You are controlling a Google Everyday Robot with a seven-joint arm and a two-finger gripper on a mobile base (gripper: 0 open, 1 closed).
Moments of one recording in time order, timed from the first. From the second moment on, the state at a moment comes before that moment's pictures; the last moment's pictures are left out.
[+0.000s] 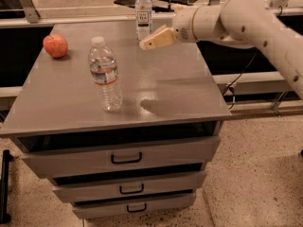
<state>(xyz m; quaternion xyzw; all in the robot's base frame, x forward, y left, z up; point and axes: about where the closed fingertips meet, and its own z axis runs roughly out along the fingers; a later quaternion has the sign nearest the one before) 0.746 -0.033 0.961 -0.43 0.67 0.16 0.58</state>
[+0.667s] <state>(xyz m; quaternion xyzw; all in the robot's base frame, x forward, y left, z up) 0.835 -0.010 0.951 -0.34 0.66 0.20 0.65</state>
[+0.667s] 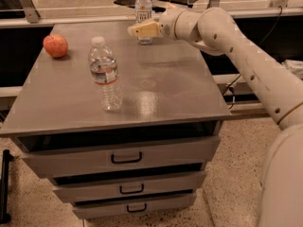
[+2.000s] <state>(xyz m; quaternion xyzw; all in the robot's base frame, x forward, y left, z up) 0.907 0.014 0.935 -0.31 0.69 0.18 0.63</state>
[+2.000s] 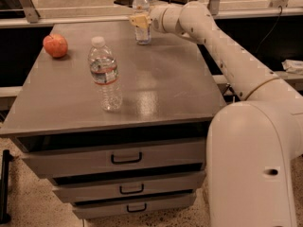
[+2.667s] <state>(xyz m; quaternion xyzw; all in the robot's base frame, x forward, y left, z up) 0.892 -0.011 0.983 -0.33 0.66 0.16 0.65</state>
